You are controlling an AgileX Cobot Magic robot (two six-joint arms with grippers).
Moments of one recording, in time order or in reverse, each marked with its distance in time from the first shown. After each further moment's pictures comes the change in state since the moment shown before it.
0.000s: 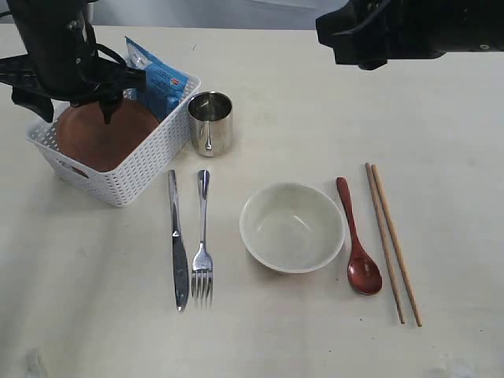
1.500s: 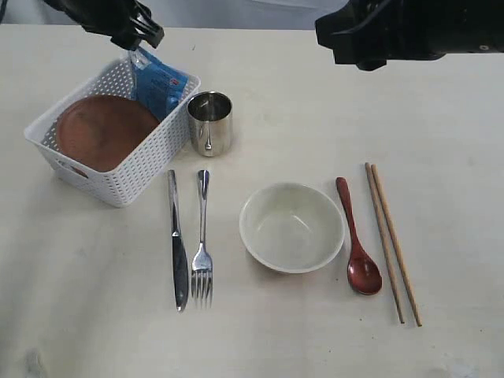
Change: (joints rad) left arm -0.002 0.010 -0.170 0.091 -0.220 0.560; right arm 0.000 0.000 0.000 0.000 0.009 0.020
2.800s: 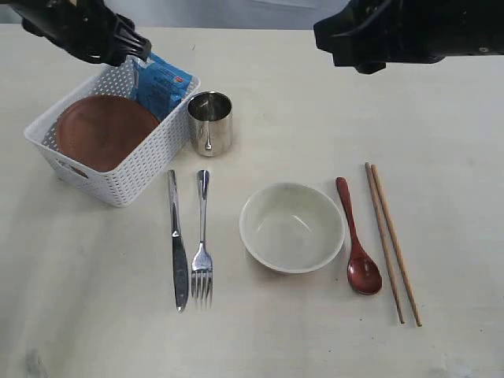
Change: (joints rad) left arm -0.002 -0.113 0.232 0.100 -0.173 -0.258; right arm 0.000 0.000 0.000 0.008 0.016 0.003
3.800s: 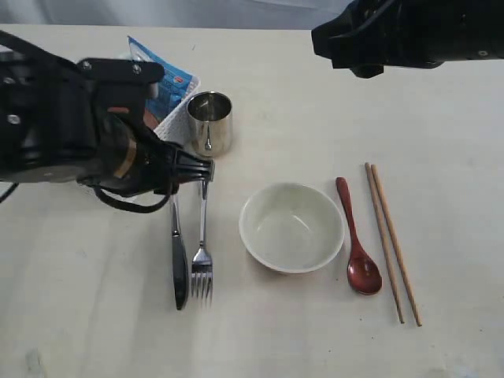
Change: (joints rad) left arm -0.437 -0.155 0.399 0.138 -0.022 -0.817; right arm 0.000 0.000 0.000 0.009 0.026 0.029
